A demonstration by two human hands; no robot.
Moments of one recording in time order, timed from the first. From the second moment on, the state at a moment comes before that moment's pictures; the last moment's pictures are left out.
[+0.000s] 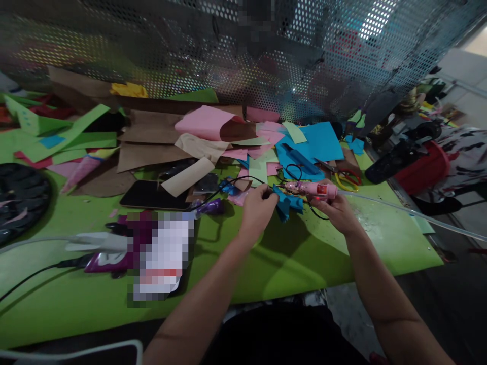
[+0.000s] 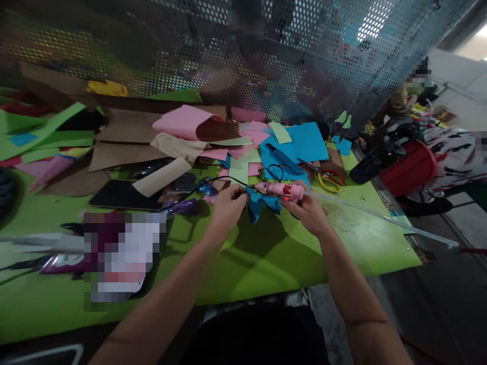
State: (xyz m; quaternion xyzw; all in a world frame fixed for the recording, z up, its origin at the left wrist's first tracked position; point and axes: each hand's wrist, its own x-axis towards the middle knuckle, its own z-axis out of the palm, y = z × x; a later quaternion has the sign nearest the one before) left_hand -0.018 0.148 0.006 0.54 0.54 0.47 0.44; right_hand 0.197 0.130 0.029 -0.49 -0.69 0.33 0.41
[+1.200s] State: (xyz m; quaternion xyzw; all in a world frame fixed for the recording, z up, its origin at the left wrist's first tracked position) left_hand -0.019 0.148 0.007 0.53 0.52 0.48 0.46; right_hand 0.199 0.129 0.031 -0.52 -0.71 0.28 0.38
